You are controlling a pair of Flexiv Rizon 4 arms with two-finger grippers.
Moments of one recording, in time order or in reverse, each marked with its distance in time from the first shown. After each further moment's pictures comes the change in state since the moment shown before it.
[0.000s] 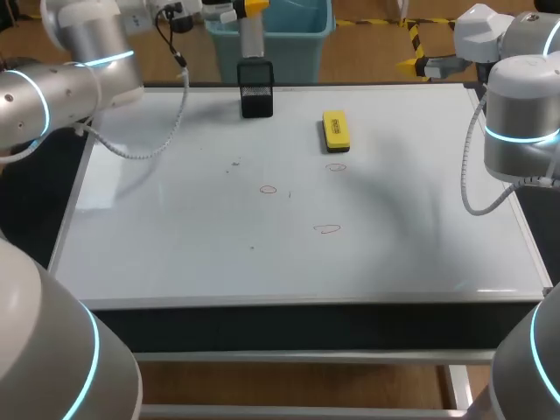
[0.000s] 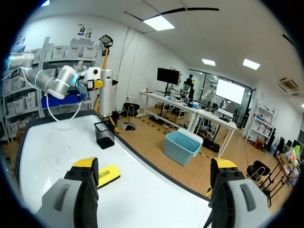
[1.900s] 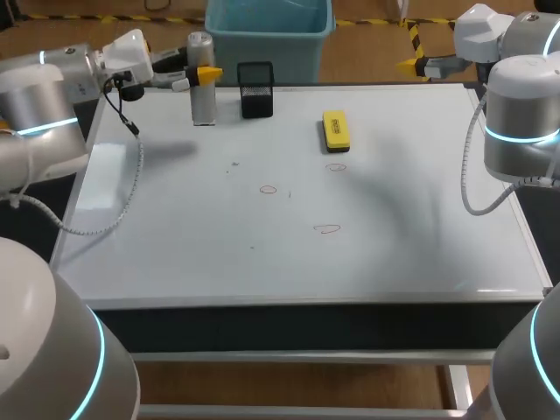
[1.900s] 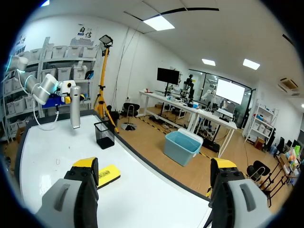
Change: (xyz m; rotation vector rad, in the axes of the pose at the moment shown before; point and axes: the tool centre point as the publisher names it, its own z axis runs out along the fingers) left arm 0.098 0.057 -0.120 -0.090 -0.085 -0.084; right arm 0.000 0.000 0.000 0.000 0.000 0.000
